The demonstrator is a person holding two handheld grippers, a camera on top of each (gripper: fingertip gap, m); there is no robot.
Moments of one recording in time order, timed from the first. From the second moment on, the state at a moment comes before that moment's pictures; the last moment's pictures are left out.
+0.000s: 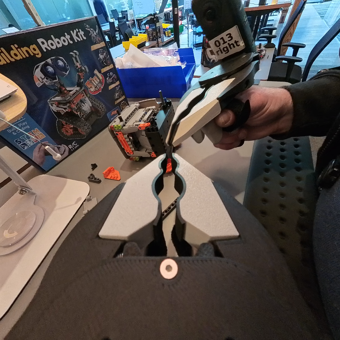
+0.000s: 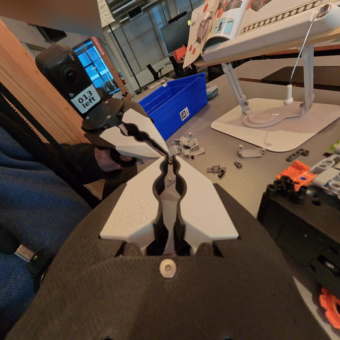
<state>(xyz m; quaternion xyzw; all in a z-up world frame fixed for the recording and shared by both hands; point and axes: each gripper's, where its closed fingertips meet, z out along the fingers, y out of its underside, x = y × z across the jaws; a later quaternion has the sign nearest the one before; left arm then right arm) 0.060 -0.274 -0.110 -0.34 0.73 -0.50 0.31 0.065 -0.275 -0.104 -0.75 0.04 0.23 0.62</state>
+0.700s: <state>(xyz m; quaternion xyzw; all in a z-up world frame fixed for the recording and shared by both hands) 0.058 -0.267 -0.148 -0.37 0.76 -0.45 0.28 0.101 -0.346 -0.156 -0.85 0.03 0.09 0.52</state>
